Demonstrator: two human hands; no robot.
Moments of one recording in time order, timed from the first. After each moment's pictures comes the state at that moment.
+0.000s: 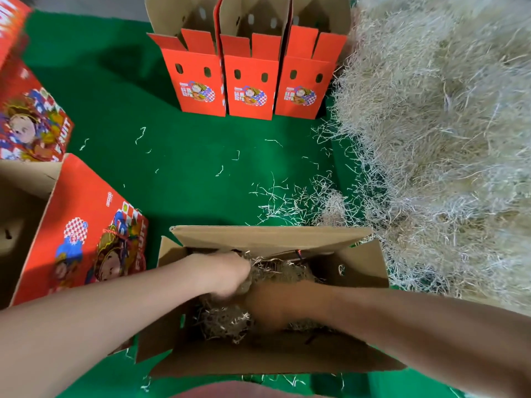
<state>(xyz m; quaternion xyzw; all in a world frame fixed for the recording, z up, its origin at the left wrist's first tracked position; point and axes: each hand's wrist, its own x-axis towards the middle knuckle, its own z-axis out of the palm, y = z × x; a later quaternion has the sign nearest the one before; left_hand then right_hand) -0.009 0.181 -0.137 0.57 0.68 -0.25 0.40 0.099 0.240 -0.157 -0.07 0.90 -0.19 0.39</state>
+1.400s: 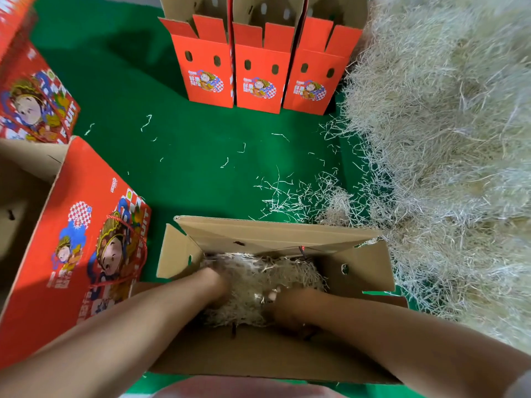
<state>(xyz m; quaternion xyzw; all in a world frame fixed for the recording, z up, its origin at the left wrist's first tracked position) 0.000 0.159 -0.211 0.62 0.57 -0.44 0.32 0.125 0.249 -0.202 -0.07 0.83 -0.03 0.55</state>
